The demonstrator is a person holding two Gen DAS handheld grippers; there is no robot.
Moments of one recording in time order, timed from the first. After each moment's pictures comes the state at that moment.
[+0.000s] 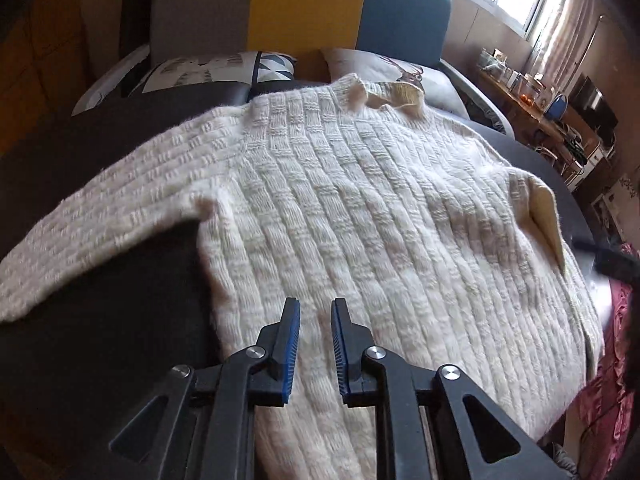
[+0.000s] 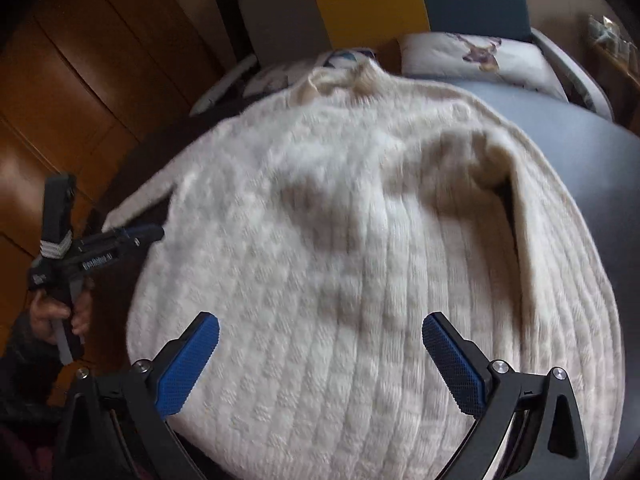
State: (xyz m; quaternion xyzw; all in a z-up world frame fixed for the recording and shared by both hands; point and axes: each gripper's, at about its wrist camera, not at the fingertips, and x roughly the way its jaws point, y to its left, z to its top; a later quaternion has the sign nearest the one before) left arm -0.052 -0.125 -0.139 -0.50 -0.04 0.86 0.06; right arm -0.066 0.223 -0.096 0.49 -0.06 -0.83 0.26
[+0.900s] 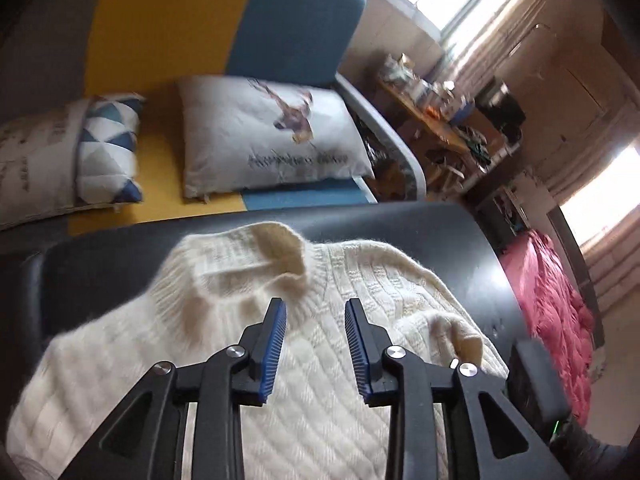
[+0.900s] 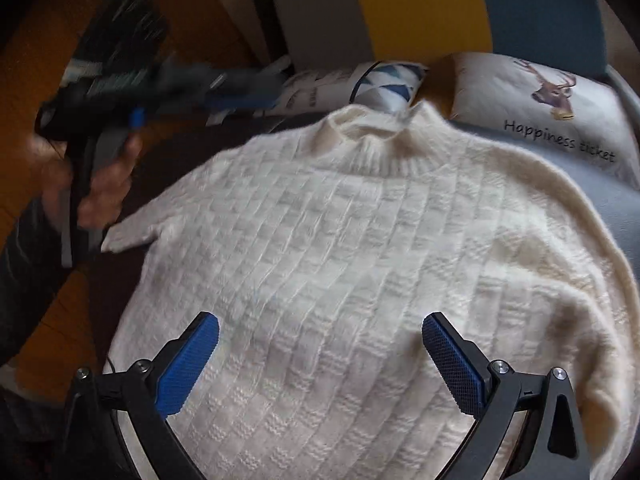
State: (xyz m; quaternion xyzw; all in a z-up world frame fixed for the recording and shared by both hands) left arm -0.341 -0.023 -0.130 -0.50 -0.10 0.81 0.29; right arm -0.184 0.173 -0.142 0.49 0.00 -0.80 0.35
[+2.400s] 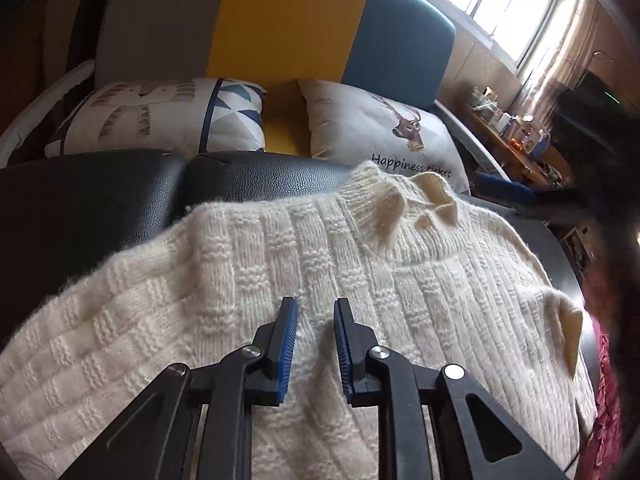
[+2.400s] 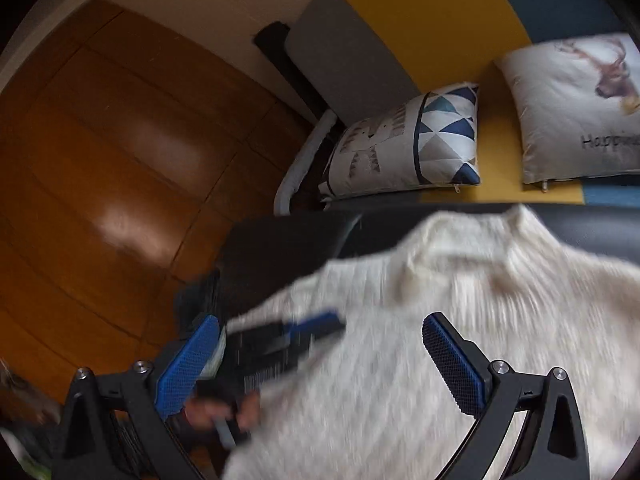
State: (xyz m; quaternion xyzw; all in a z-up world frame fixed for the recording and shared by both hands) left arm -0.252 -0.129 -0.193 -0.46 -0.10 0.87 0.13; right arm -0.337 0.116 -0.109 0.47 -0.24 -0.74 0.42
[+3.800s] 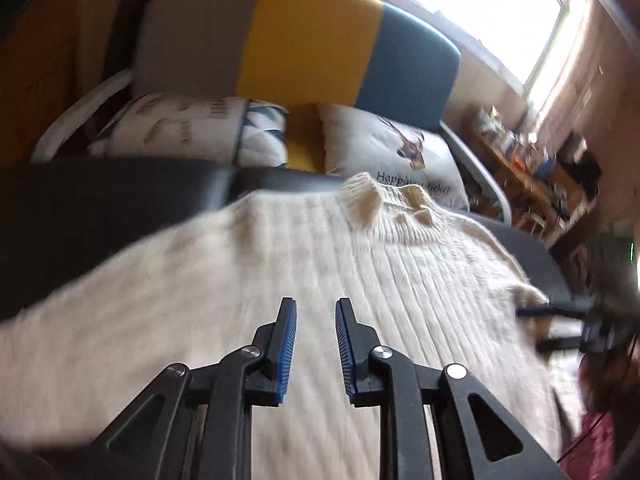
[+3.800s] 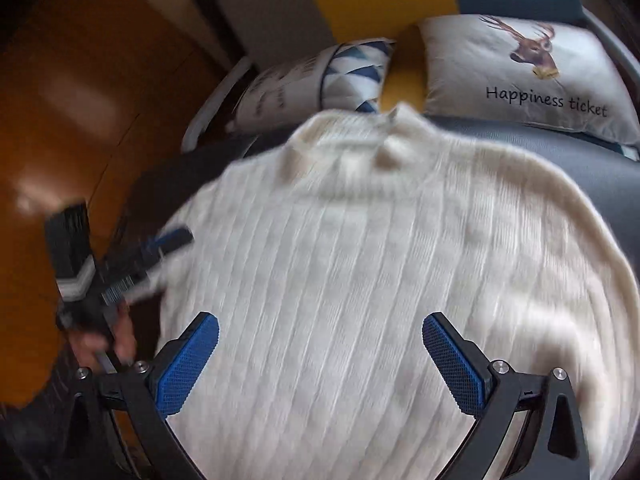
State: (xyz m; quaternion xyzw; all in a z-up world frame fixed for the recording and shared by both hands) left arm -0.160 -0.162 -0.131 -0.44 -0.13 0.89 0.08; right arm -0.206 0.175 -0.099 0.55 -0.07 -0.77 0.31
